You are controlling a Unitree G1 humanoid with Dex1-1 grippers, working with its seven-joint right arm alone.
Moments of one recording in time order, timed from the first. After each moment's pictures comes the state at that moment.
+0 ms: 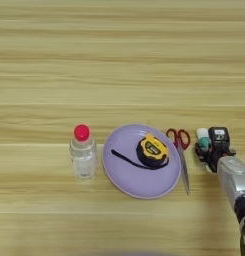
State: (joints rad) arm -0.32 -0.29 -0.18 0.87 0.02 0.10 0.10
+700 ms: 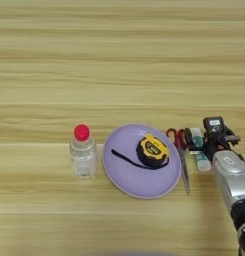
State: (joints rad) arm -0.26 -0.27 -0.13 0.72 -0.04 -0.07 0.05
